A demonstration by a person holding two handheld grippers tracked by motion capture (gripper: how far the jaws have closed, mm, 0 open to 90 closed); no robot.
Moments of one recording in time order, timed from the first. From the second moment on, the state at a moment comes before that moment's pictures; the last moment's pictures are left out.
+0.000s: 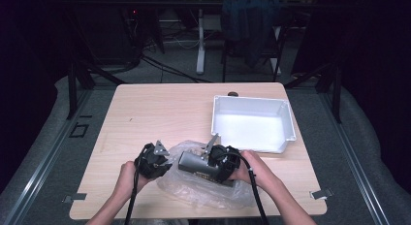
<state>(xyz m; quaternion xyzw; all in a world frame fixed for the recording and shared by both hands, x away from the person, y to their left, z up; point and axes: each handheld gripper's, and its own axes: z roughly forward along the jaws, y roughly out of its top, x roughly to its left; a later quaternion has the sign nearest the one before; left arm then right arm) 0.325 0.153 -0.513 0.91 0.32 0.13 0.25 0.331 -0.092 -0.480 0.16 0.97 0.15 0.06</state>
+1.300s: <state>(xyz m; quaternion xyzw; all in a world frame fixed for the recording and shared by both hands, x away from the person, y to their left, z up) 0.319 0.180 -0.494 0.90 0.33 0.11 0.25 0.368 -0.128 -0.376 0.20 0.95 0.21 0.12</state>
